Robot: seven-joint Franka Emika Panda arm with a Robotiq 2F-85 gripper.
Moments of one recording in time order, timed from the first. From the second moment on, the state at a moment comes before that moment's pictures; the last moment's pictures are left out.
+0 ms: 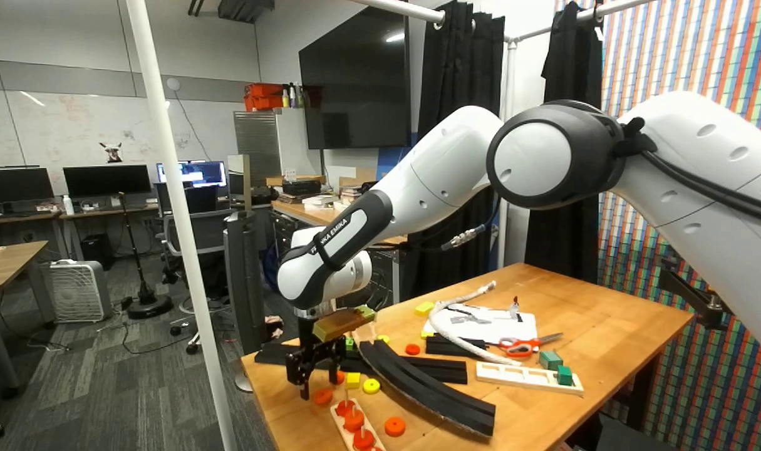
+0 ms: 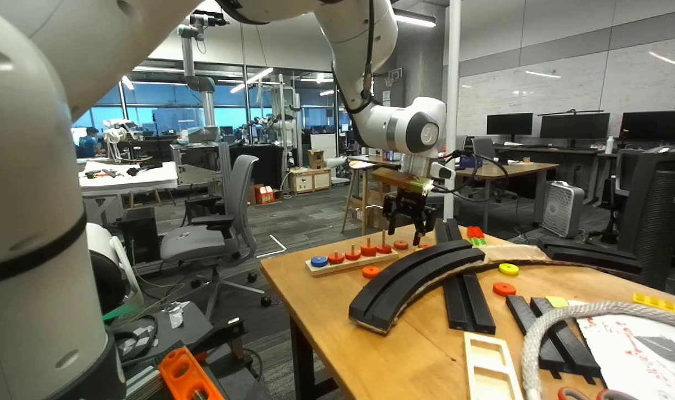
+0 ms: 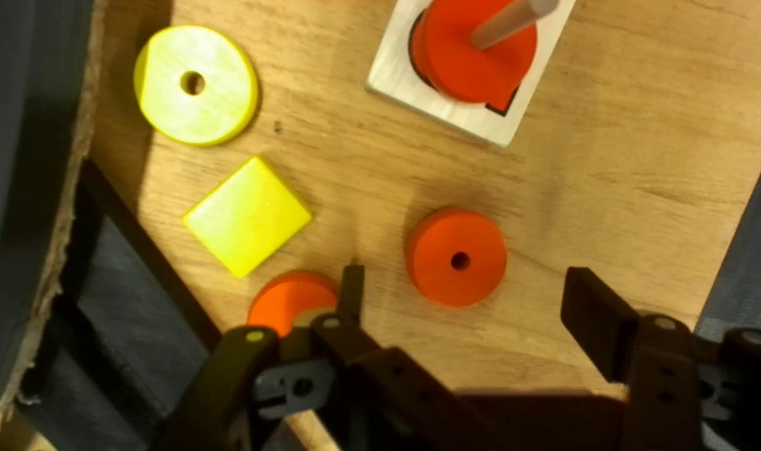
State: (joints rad) arm 0.10 0.76 0.08 -1.55 0.07 2.22 0.03
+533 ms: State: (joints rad) arm 0.11 0.66 -0.03 -1.49 0.00 2.08 0.18
